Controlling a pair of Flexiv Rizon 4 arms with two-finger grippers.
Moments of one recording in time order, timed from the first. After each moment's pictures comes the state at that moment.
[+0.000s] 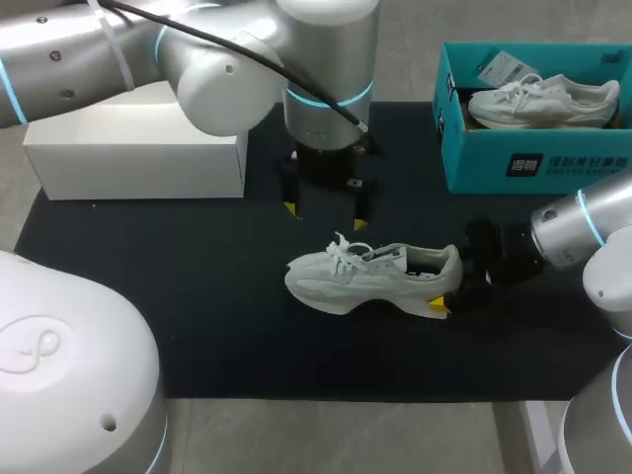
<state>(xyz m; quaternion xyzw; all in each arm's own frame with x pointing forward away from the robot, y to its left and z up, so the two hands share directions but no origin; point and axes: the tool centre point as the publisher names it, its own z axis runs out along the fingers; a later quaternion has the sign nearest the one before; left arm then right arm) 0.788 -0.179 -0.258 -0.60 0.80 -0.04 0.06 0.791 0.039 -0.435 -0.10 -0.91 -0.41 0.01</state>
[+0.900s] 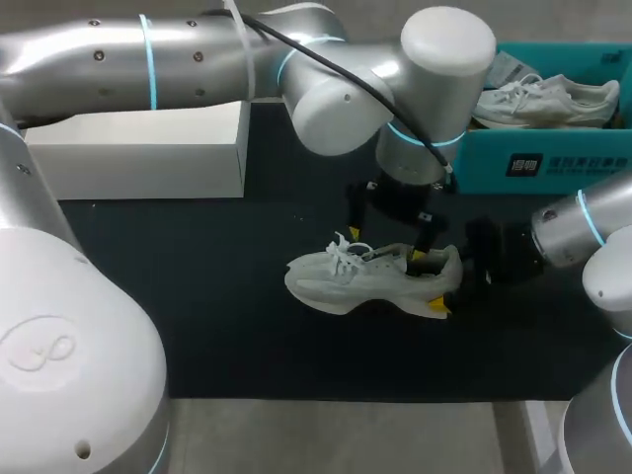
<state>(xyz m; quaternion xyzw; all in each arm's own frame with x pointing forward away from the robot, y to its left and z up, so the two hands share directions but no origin) 0.791 -0.266 -0.325 -0.57 0.82 0.01 0.07 0.791 0.039 -0.435 -0.10 -0.91 -0.41 0.01</state>
